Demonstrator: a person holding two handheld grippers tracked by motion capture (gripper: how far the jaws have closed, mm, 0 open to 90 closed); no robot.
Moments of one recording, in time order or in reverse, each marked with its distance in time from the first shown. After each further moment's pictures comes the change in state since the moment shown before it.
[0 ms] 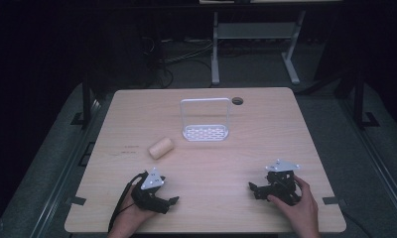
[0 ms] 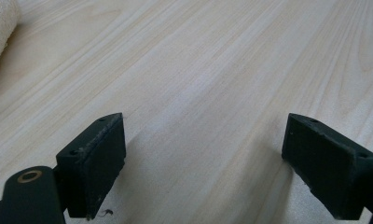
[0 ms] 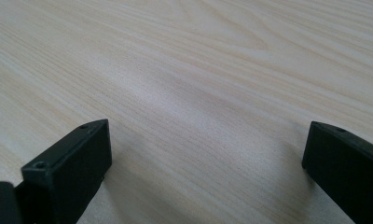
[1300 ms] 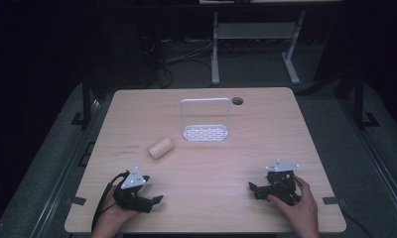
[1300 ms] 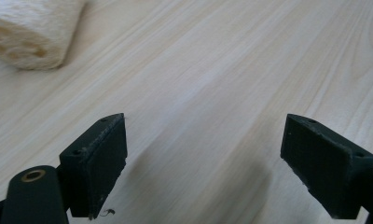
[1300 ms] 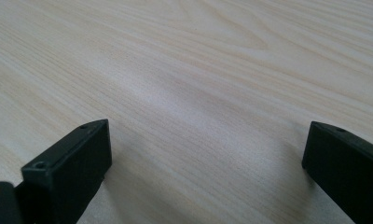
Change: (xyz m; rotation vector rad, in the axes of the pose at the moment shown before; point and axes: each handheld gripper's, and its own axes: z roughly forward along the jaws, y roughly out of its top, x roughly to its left) left arm 0.024 -0.019 -0.038 -0.005 0.042 -0.037; right arm 0.000 0.000 0.000 0.001 0.000 -0.001
